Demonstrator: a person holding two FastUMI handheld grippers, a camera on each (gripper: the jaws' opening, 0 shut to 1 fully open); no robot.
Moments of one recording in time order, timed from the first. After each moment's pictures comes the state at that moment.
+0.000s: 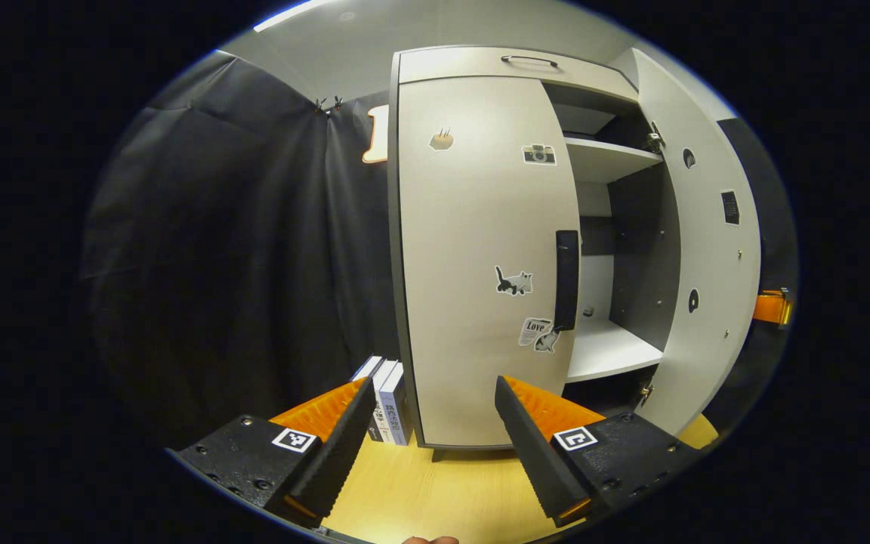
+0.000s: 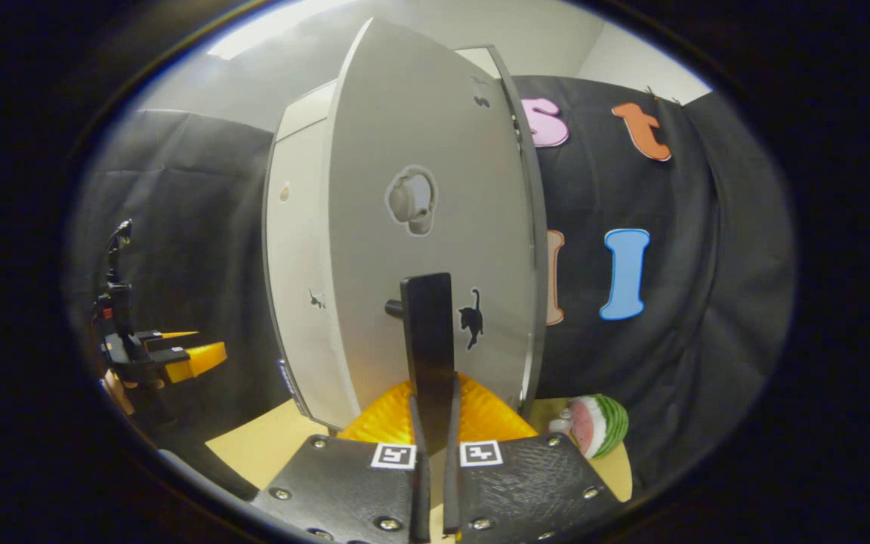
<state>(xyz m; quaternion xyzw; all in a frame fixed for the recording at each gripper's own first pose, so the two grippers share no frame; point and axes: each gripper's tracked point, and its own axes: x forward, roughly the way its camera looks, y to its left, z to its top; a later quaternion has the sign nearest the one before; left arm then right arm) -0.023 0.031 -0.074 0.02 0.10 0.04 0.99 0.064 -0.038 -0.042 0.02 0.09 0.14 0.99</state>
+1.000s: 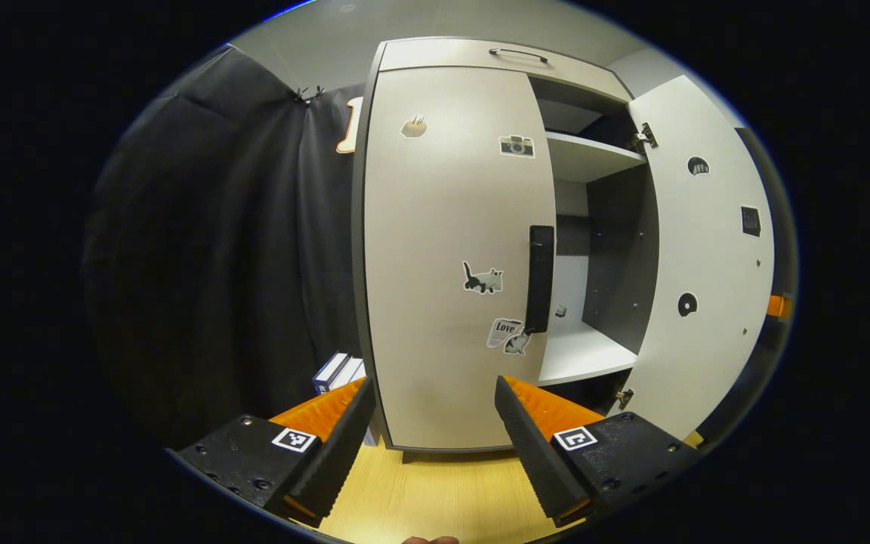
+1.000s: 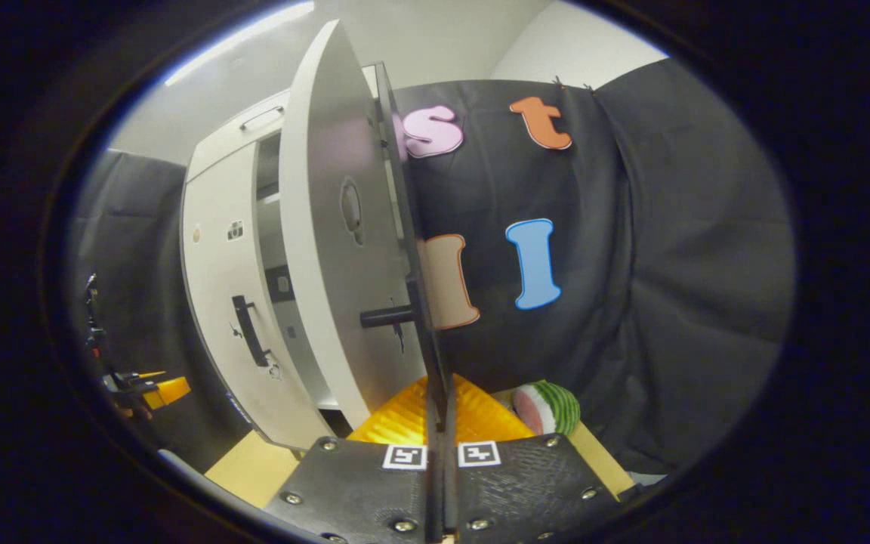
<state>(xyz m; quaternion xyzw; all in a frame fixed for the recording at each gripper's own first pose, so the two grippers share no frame) -0.002 0.003 -0.082 0.01 0.10 -0.01 0.99 0.063 -0.126 -0.045 0.10 0.07 0.00 0.99</state>
